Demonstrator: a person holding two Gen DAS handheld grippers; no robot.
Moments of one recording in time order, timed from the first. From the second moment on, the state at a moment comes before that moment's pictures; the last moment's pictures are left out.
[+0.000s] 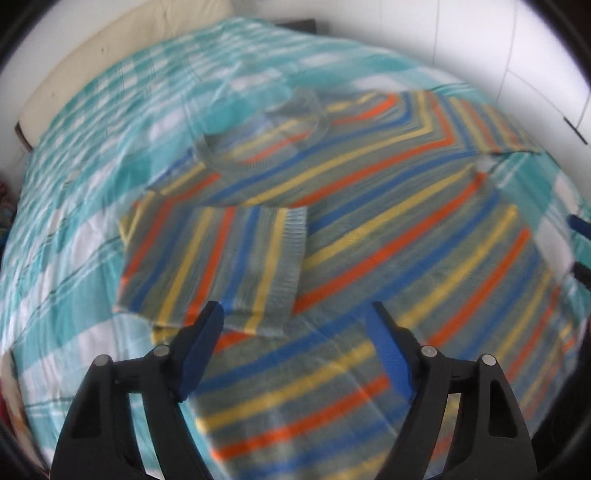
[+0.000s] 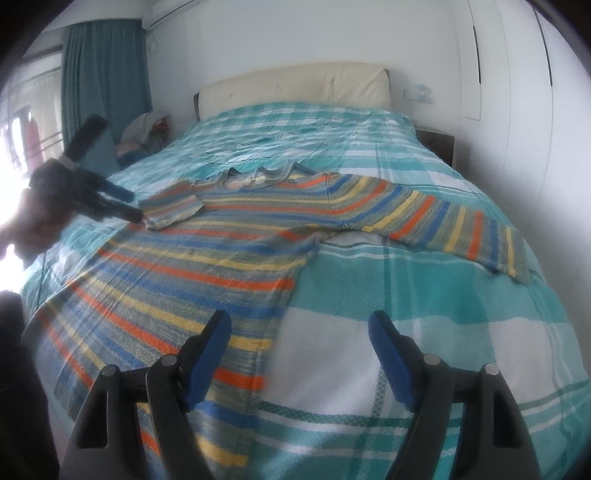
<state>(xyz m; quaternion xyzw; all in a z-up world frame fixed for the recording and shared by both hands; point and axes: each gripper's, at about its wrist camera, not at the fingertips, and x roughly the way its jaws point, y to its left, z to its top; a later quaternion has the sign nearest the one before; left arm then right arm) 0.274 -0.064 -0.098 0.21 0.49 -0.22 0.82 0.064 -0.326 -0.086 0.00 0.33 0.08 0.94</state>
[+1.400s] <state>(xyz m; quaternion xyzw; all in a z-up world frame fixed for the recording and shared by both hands) 0.267 0.314 -0.136 -0.34 0.47 0.05 0.81 0.072 -0.328 -0.094 0.01 0.34 0.08 0.94</state>
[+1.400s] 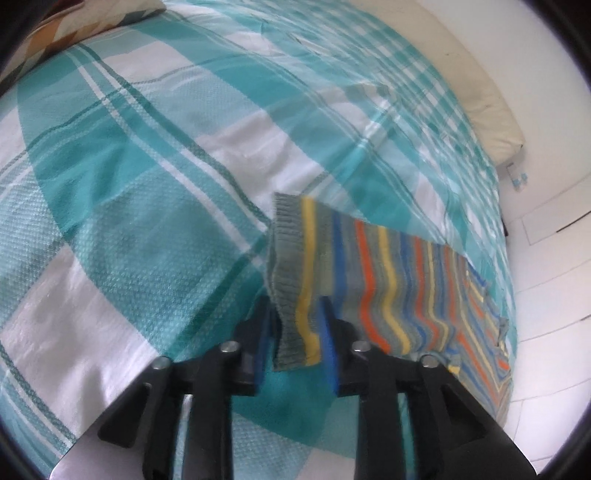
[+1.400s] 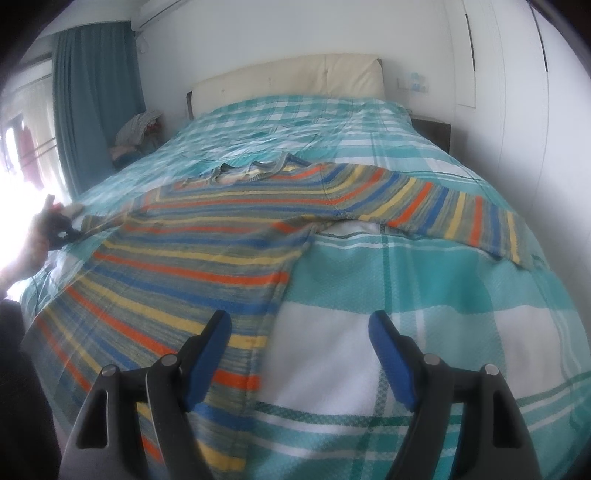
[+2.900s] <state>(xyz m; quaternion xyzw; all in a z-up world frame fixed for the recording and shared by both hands) 0.160 0.124 -0.096 -0.16 0.41 -0.06 0.90 0.069 -0.351 -0.093 0.04 0.33 0.01 0.94</state>
